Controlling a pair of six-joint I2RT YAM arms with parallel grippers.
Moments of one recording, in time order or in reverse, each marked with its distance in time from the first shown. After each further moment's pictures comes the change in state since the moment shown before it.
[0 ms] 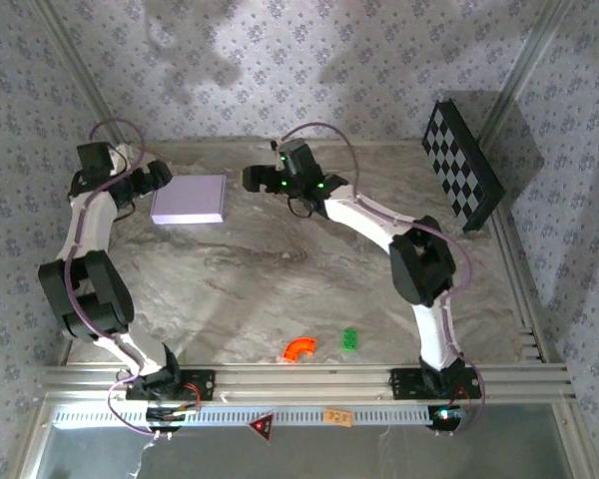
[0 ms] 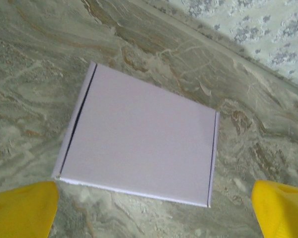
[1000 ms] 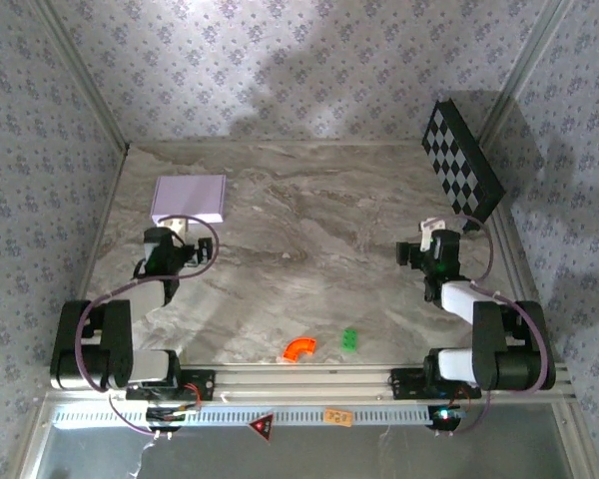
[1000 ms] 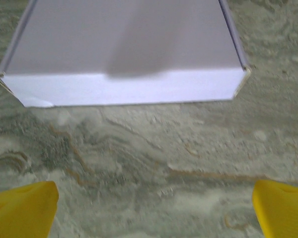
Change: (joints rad) left arm -0.269 -0.272 -0.920 0.872 -0.330 0.244; right arm -0.682 -0.721 -1.340 0.548 0.121 -0.540
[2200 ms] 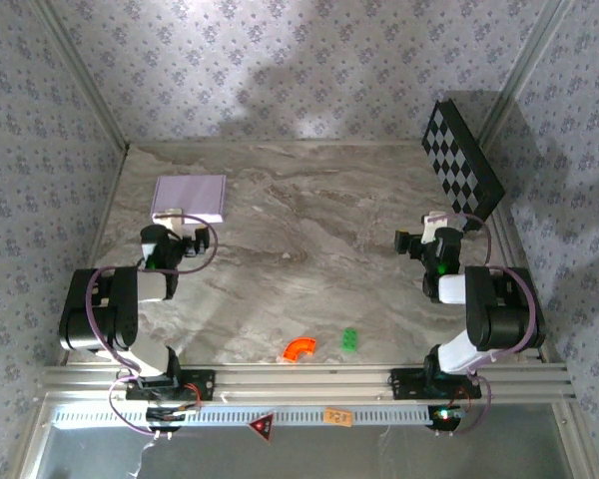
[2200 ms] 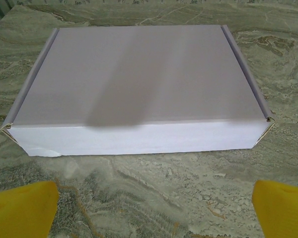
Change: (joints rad) left arm 0.048 0.195 0.004 0.328 0.045 0.015; right arm -0.038 0.223 -0.002 0.357 -0.086 0.041
